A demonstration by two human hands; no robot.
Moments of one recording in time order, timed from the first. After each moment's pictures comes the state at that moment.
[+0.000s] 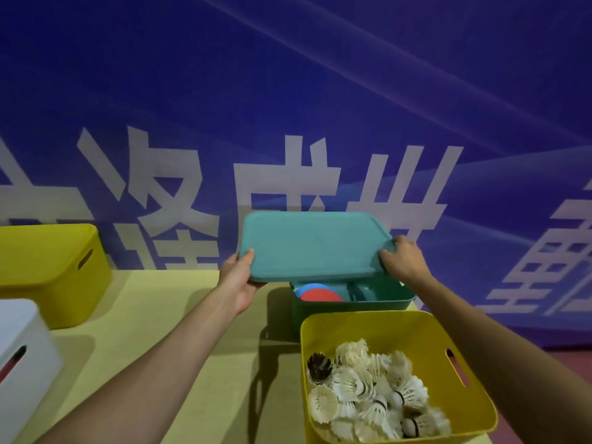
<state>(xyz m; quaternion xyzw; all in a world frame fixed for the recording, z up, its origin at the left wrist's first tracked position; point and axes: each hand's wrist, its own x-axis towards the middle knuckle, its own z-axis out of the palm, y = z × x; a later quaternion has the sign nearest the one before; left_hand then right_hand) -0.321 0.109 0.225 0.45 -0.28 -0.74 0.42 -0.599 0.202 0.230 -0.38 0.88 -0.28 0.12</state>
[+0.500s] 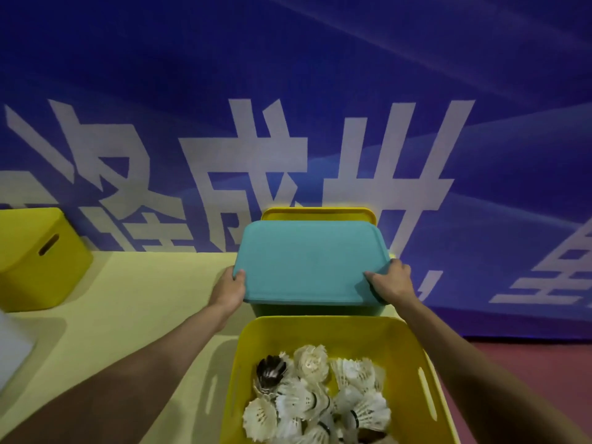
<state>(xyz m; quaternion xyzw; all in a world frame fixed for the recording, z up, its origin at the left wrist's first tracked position) -0.432 0.099 0.126 0.64 -0.60 -0.43 0.23 -0.713 0.194 0.128 -0.31 0.87 -0.29 0.26</state>
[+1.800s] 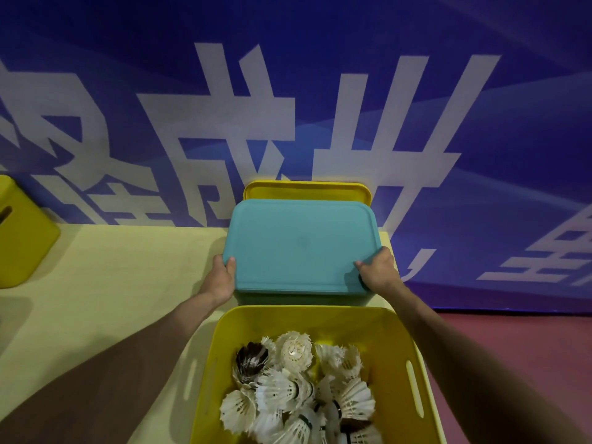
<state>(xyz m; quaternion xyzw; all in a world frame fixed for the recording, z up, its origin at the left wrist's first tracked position) -0.455 0.072 0.068 0.64 -0.62 -0.42 0.15 -0.734 0.167 0.081 -0.29 0.86 -0.27 0.31</state>
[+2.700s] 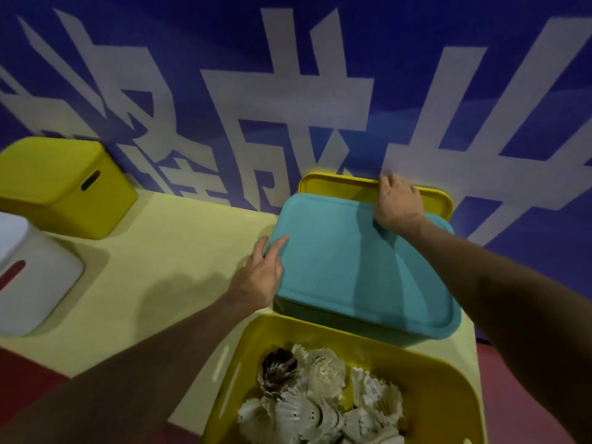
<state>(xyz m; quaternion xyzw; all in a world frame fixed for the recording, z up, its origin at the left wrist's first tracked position) -0.445 0.063 0.054 0.58 -0.78 -0.22 0.08 -0.732 -0.006 0.107 -0.64 0.77 -0.03 0.01</state>
